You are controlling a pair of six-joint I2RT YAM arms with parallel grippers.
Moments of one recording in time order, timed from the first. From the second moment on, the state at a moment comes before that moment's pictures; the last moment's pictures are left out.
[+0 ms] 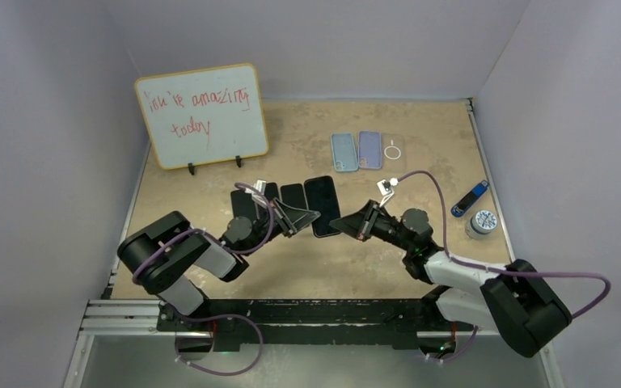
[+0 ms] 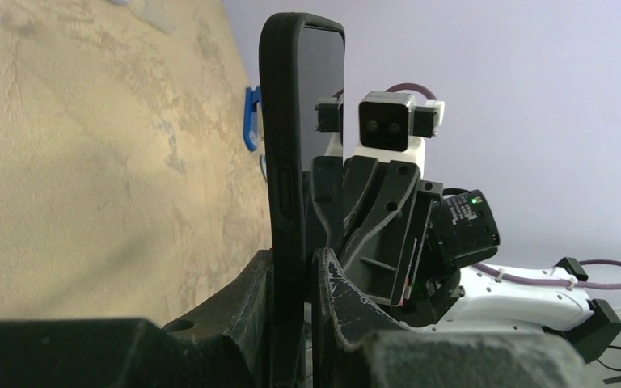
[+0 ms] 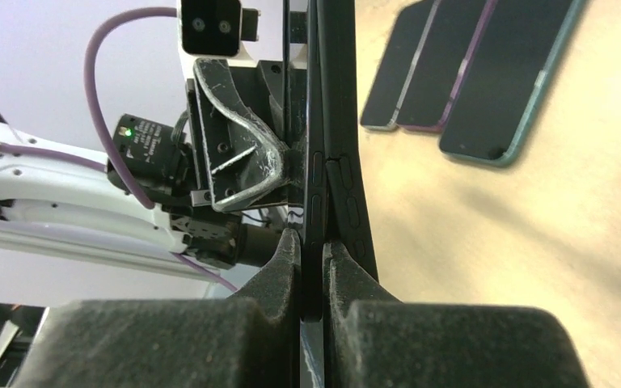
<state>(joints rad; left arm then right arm) -0.75 1.57 0.22 1.45 0.19 -1.22 0.57 1.18 0.21 0.95 -0.53 1.05</state>
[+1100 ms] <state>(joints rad) -0.92 1.46 0.35 0.81 0.10 -0.98 0.59 0.92 0.23 0.11 -0.35 0.85</state>
